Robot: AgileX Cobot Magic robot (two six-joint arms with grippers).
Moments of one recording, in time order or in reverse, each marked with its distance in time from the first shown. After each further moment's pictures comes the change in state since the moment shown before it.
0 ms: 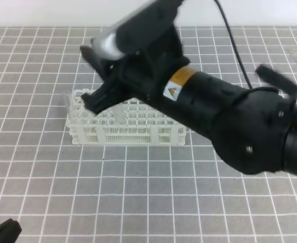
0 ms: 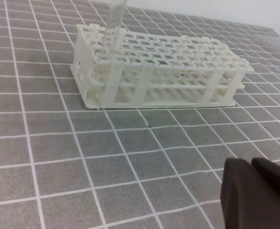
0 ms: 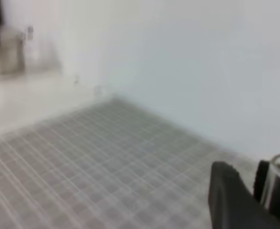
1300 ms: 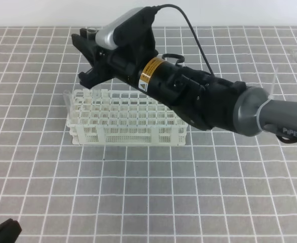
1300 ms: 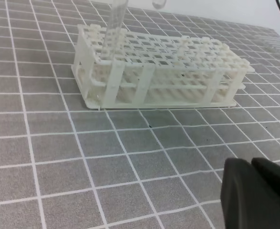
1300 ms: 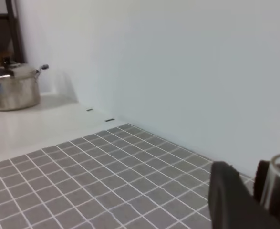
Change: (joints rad) left arm 0.000 0.000 -0.001 0.001 -0.001 0.000; right arm -0.192 0.448 -0.273 -0.731 -0.340 0.726
